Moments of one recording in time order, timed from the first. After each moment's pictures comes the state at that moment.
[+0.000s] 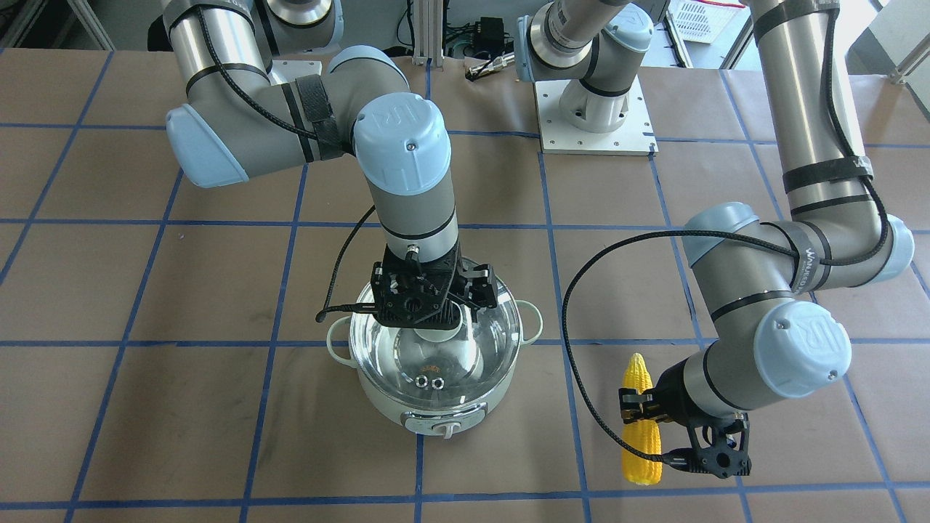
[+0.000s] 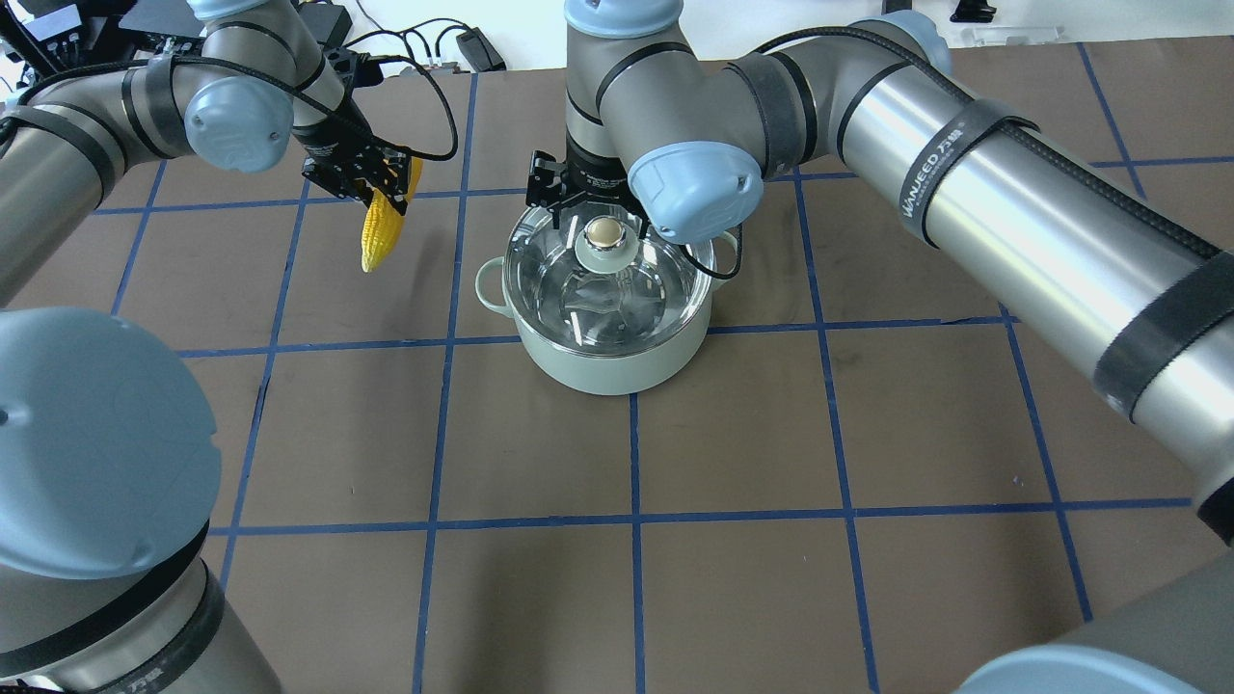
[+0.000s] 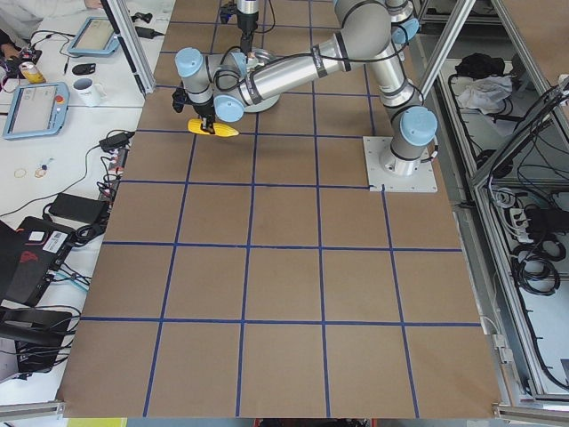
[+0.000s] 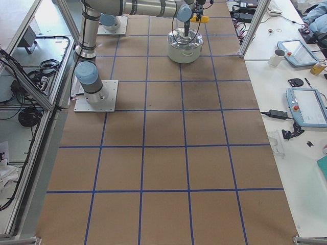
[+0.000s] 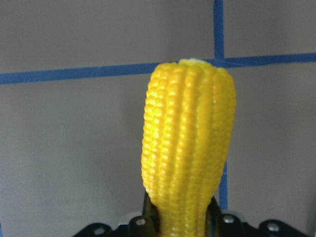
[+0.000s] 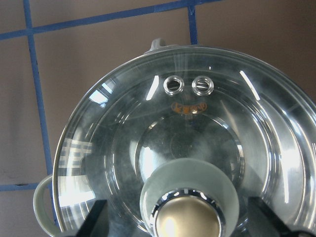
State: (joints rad) left arm -1.44 -2.16 -1.37 -1.22 1.48 0.19; right arm 1.94 -1.13 1.42 -2.00 -1.49 0.49
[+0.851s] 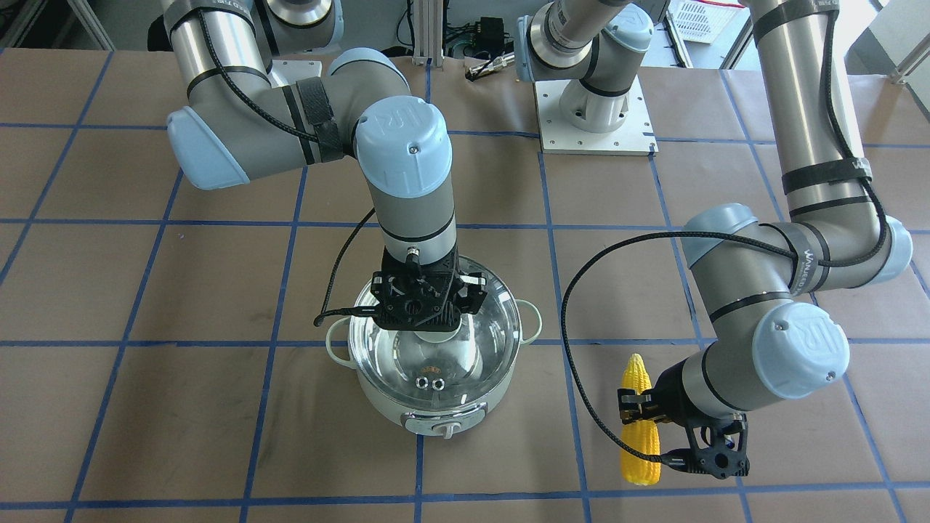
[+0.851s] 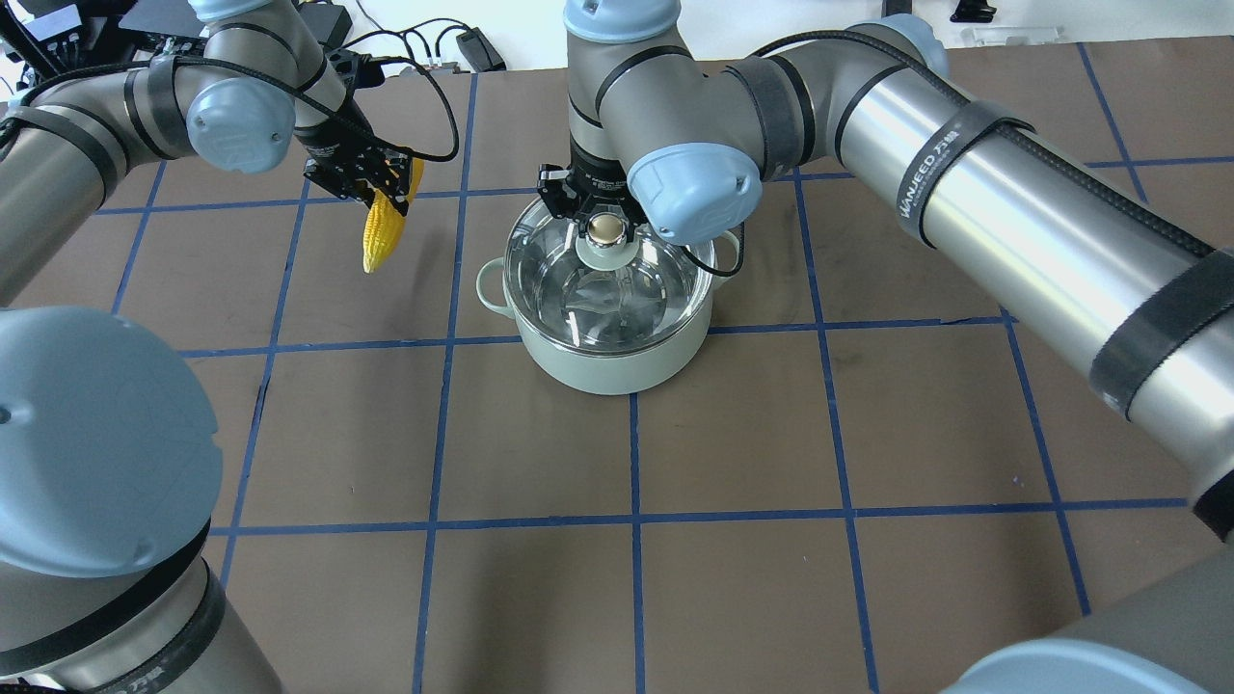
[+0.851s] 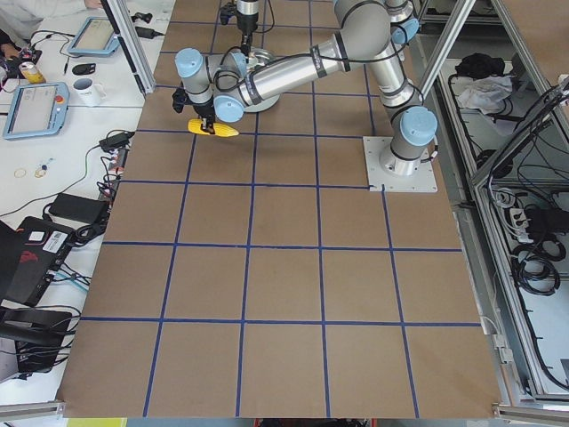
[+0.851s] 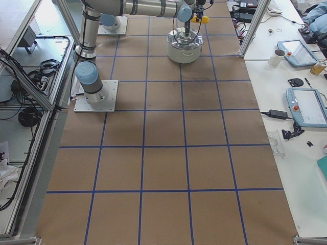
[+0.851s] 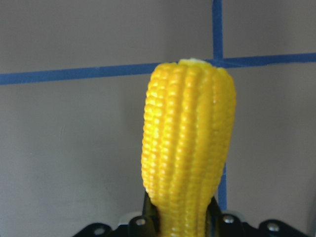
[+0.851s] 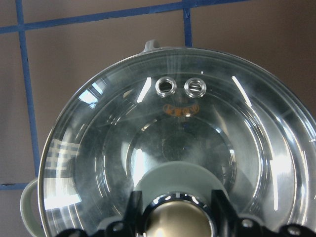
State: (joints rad) left arm -1.44 -2.16 -1.37 -1.22 1.47 0.19; right arm 1.94 -1.13 1.42 -1.99 -1.52 0.45
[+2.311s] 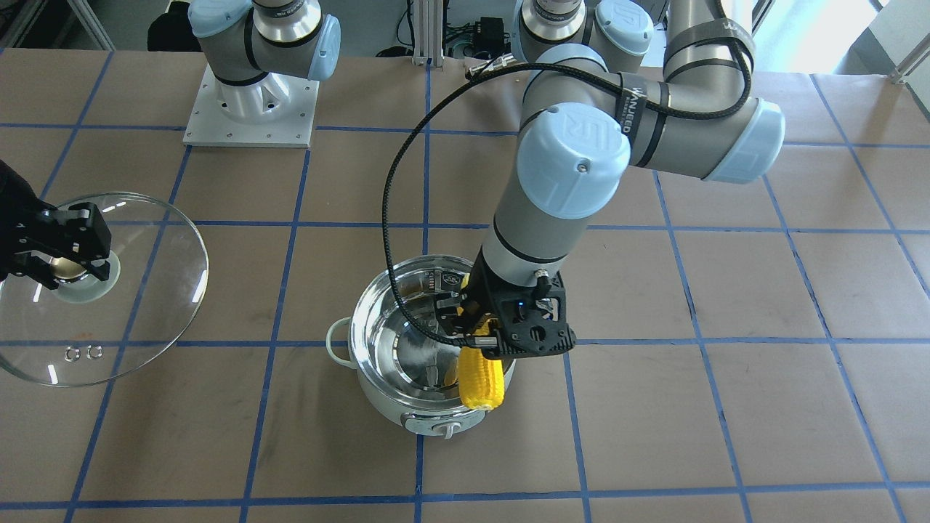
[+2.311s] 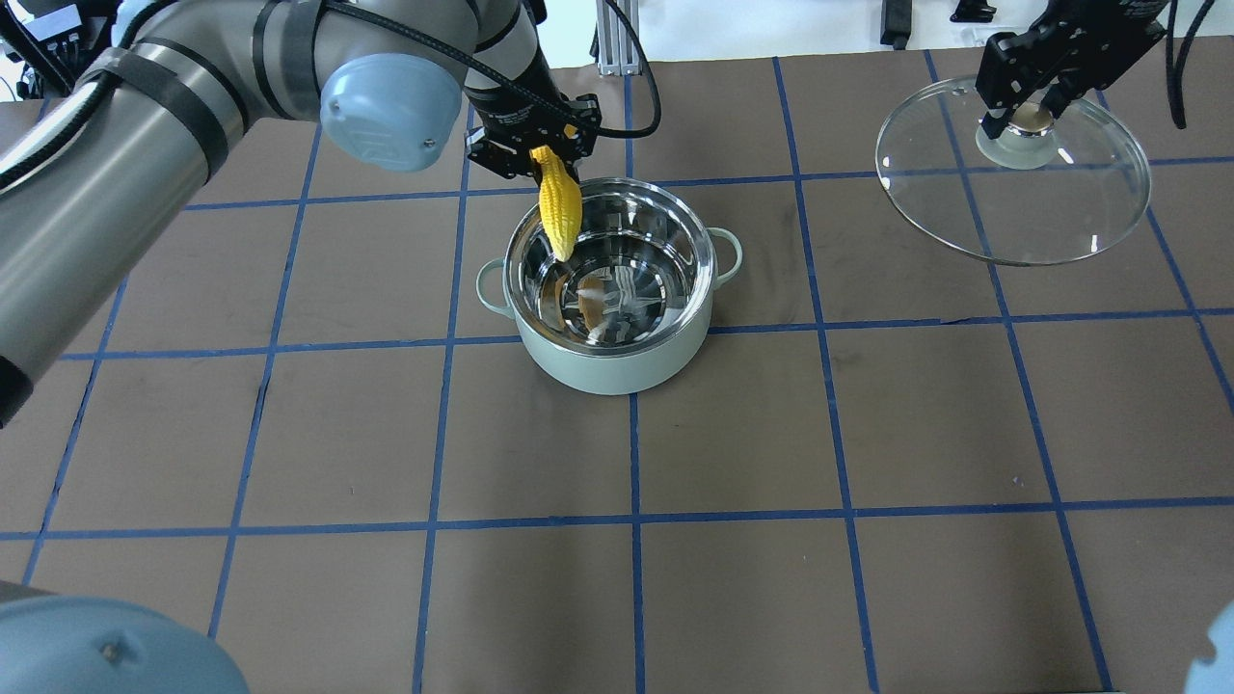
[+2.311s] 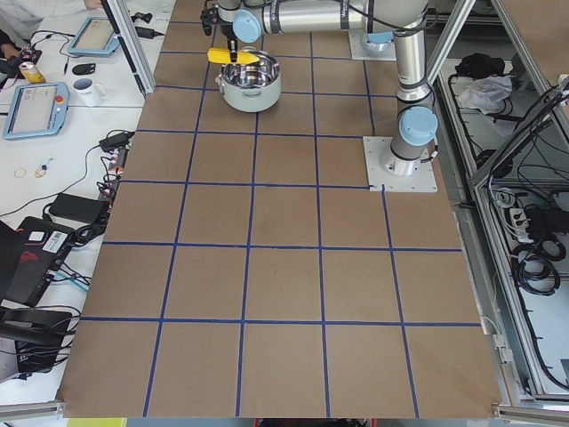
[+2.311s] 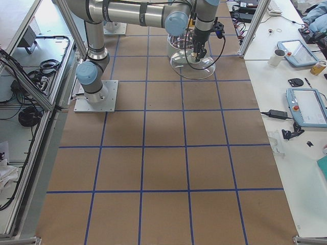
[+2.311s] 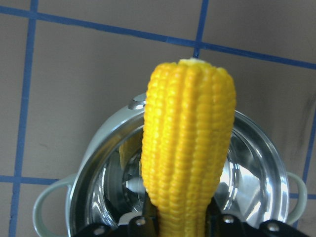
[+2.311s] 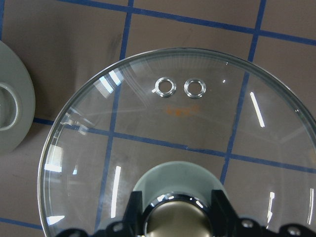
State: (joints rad) left arm -1.79 -1.98 -1.37 -1.25 1.44 -0.38; right arm 1.35 -1.36 1.34 -1.54 -1.54 -0.41
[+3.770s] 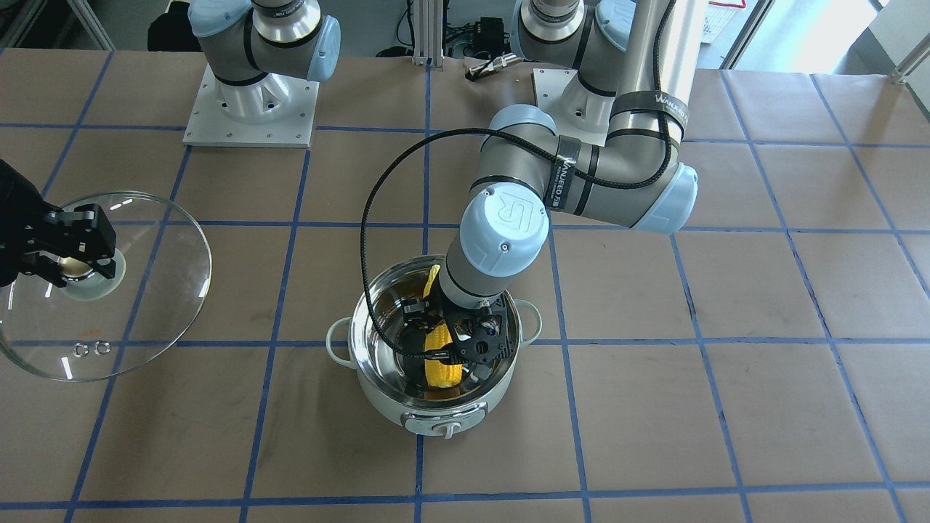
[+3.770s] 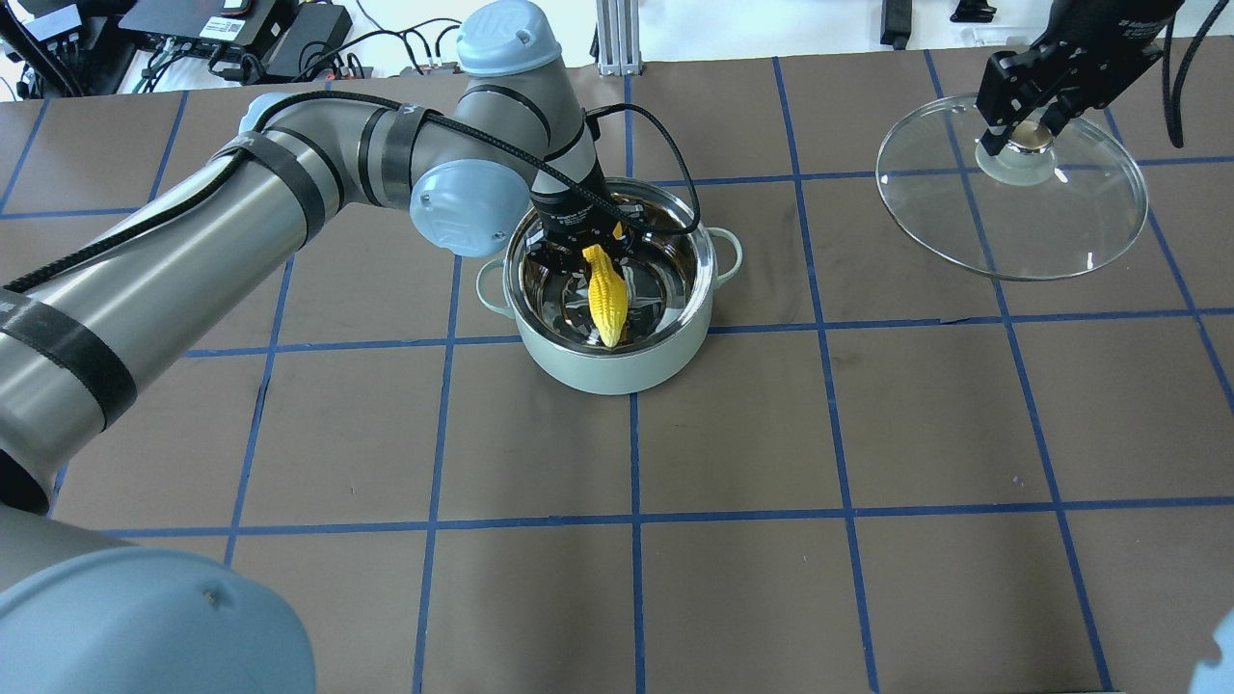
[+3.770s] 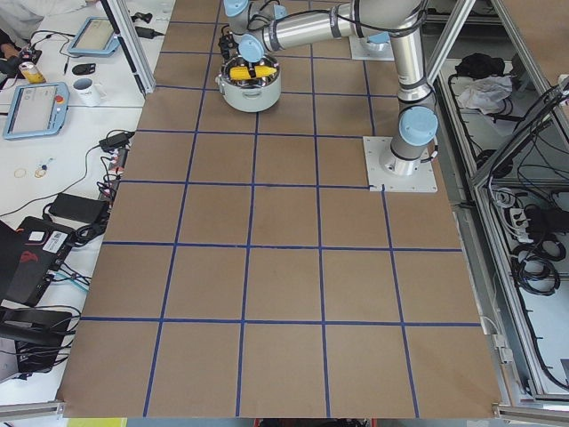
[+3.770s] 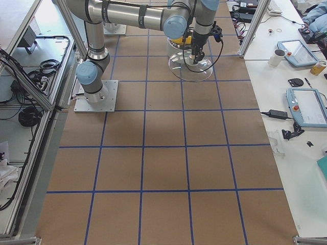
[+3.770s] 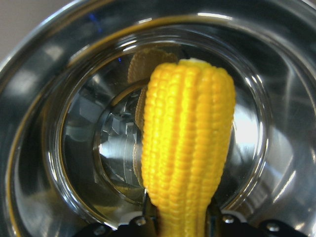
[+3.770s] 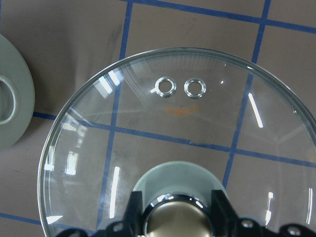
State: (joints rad) left arm -1.84 -2.05 -1.50 -1.21 1.38 -0.45; right arm 1.34 -1.36 1.37 -1.54 -1.53 -0.42
